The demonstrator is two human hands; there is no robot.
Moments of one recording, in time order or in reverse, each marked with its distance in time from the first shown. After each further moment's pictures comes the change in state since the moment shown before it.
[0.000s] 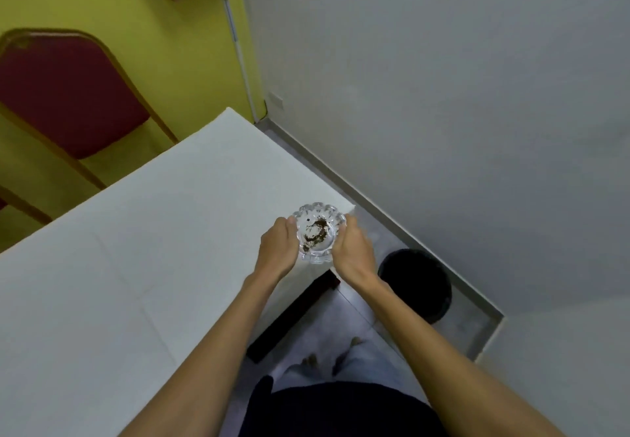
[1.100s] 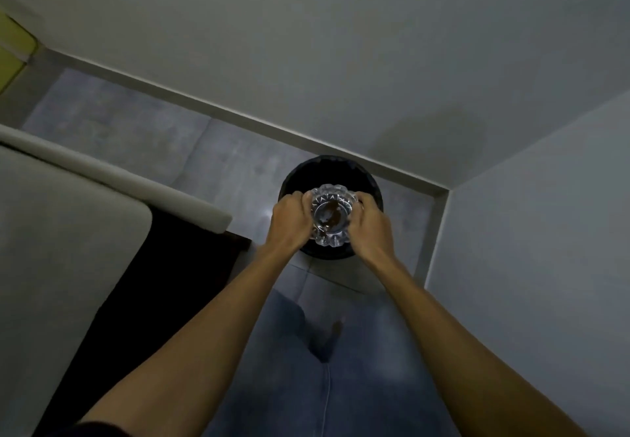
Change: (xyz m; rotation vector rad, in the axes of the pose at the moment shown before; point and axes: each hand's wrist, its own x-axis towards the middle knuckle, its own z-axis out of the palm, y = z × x) left_hand 0.072 -0.054 0.476 0.314 -0.414 0.286; right_hand 0.086 0.481 0.000 0.126 0.340 0.419
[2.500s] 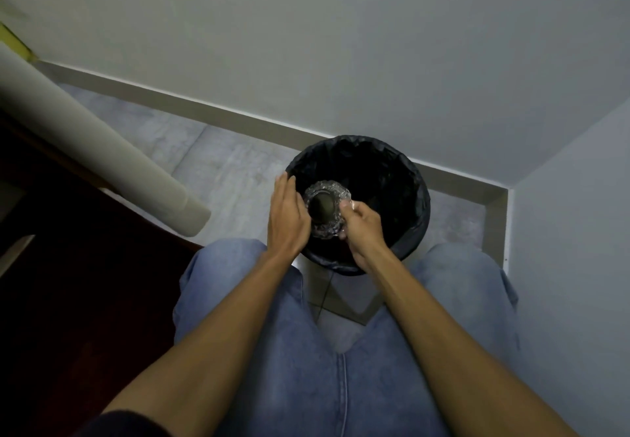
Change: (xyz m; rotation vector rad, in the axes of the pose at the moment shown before) left_hand 0.114 -0.177 0.172 -0.130 0.319 0.208; right_hand 0.107 0.149 0.200 0.733 -0.005 0.180
